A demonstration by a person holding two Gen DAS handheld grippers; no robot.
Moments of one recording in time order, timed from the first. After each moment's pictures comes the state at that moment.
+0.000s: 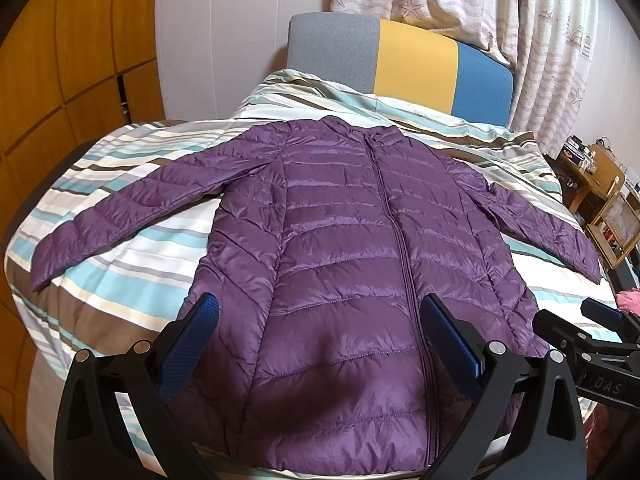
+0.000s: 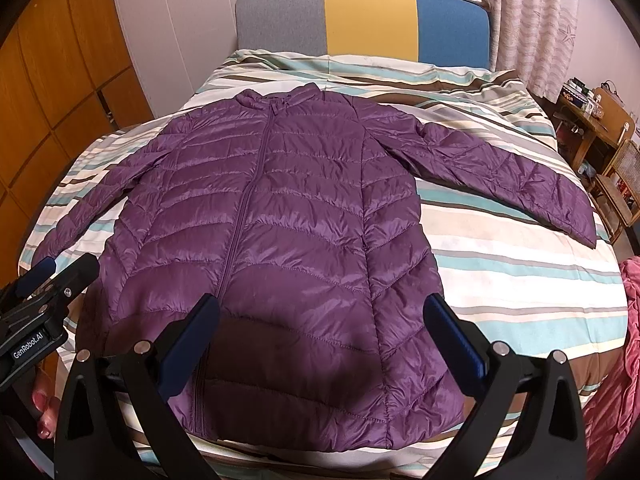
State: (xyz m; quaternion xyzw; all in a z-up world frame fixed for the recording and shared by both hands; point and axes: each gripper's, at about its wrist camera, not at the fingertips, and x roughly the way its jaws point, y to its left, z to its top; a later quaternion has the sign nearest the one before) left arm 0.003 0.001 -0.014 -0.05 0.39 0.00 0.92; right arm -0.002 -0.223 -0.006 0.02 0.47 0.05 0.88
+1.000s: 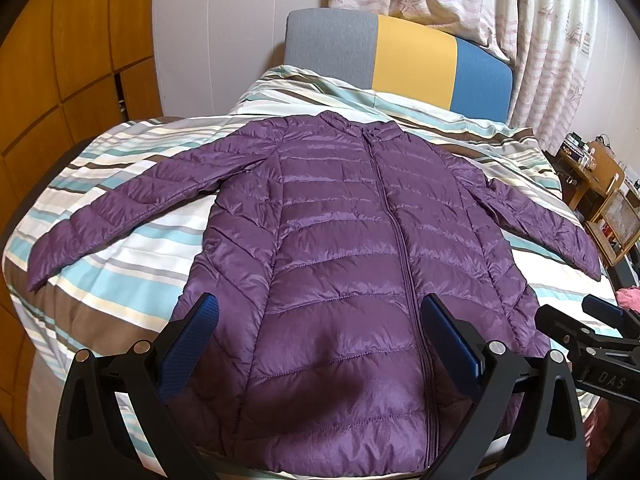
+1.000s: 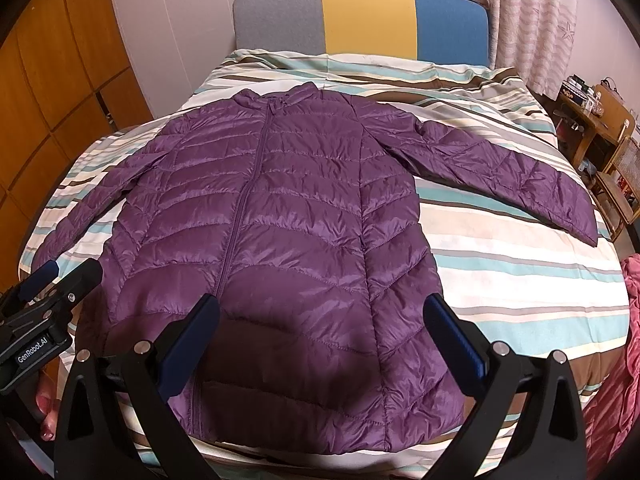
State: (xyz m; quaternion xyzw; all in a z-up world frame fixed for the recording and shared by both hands) left arm 0.008 0.000 -0.017 -0.05 0.40 0.00 0.92; right arm 0.001 -0.227 -0.008 0.02 0.47 0.05 0.88
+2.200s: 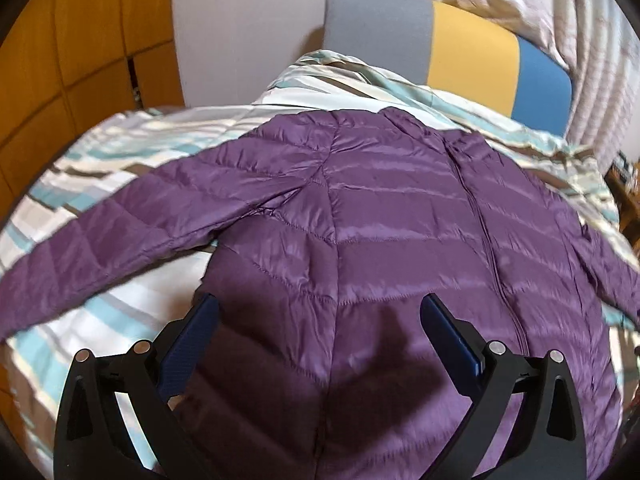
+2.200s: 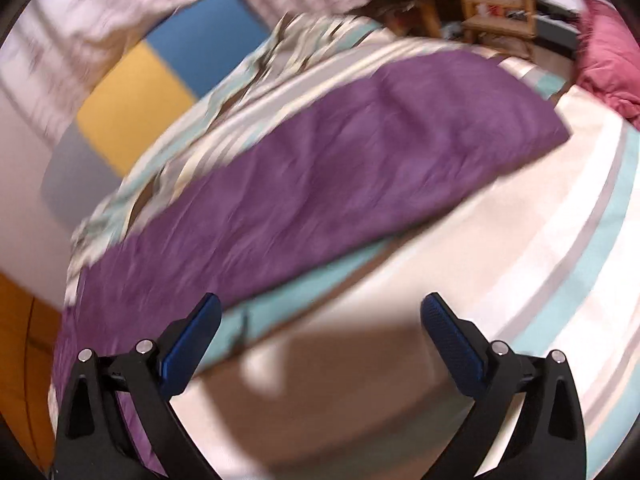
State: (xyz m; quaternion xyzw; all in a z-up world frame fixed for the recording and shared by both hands) left arm 0.178 0.052 -0.089 -0.07 0.40 0.06 0.91; right arm 0.125 -0.539 -0.118 0.33 0.39 -0.18 0.84
